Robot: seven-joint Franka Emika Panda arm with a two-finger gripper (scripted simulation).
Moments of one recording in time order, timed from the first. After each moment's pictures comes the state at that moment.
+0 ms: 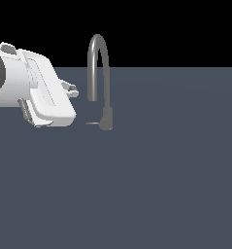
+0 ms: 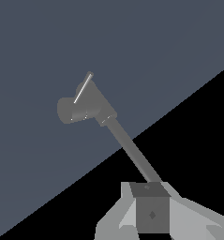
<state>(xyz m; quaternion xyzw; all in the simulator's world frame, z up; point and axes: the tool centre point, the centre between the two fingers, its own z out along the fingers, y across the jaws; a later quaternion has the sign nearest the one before) -0.057 0.114 0.231 0.50 0.61 -0.03 0.61</state>
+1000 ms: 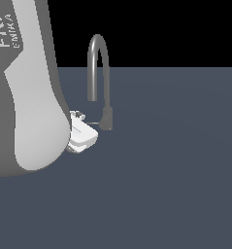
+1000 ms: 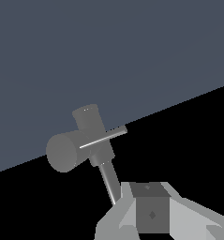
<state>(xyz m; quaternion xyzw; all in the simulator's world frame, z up) -0.040 0.112 0.151 0.29 0.68 -0.03 0.68</state>
